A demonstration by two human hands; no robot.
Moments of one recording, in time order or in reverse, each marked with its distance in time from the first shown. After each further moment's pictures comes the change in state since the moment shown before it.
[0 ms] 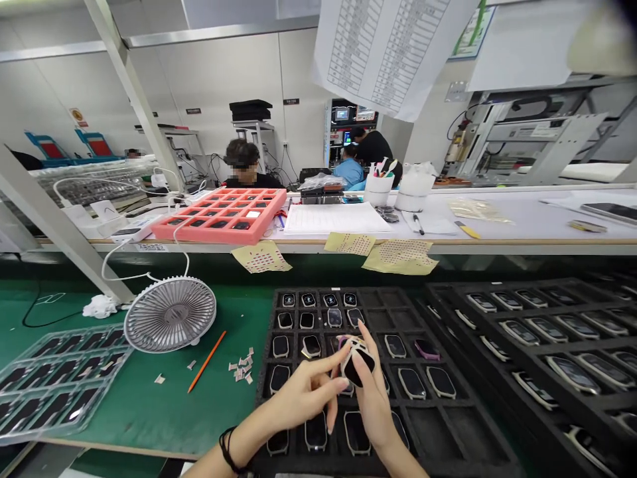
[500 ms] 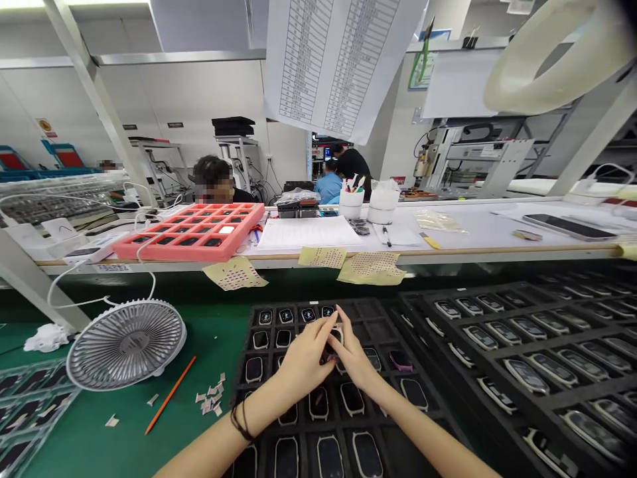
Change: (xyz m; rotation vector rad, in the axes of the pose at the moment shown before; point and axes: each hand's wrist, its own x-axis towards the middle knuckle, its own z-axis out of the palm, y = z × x) left_hand 0.090 -0.007 0.002 0.927 0.297 0.305; right_hand 0.097 -0.016 -0.047 -0.430 -0.190 -0.212
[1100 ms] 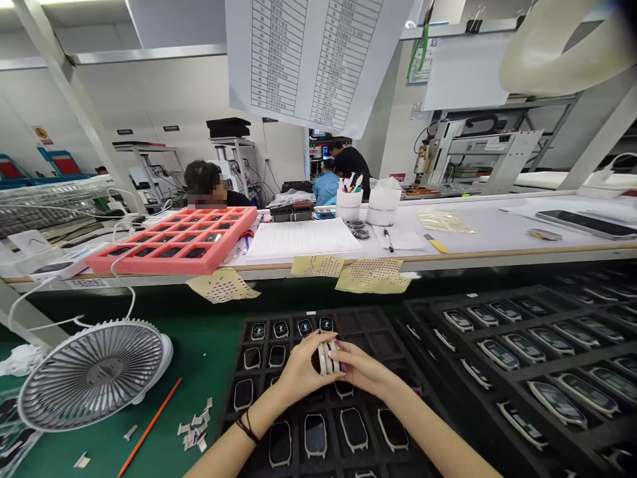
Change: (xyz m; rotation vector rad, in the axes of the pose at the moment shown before) left_hand 0.024 -0.047 0.035 -0.277 0.076 0.020; right_hand 0.040 0.030 -0.031 0.560 -0.422 0.543
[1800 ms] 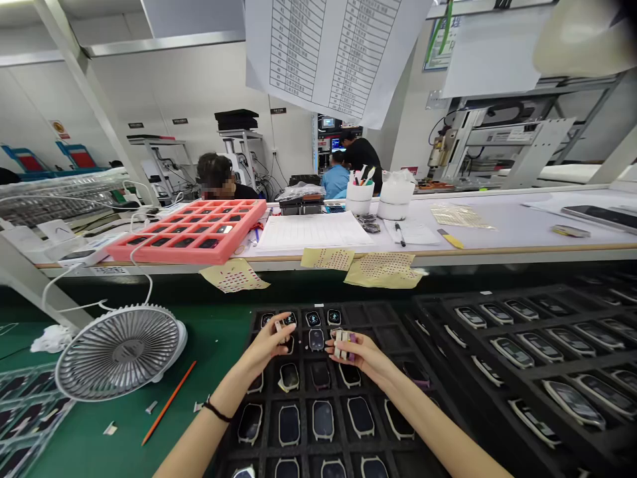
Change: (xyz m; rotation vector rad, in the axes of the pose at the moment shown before) left_hand -0.018 -0.037 -0.063 -0.792 0.218 -0.774; right_hand 0.004 0.006 0.002 0.048 0.264 -0.025
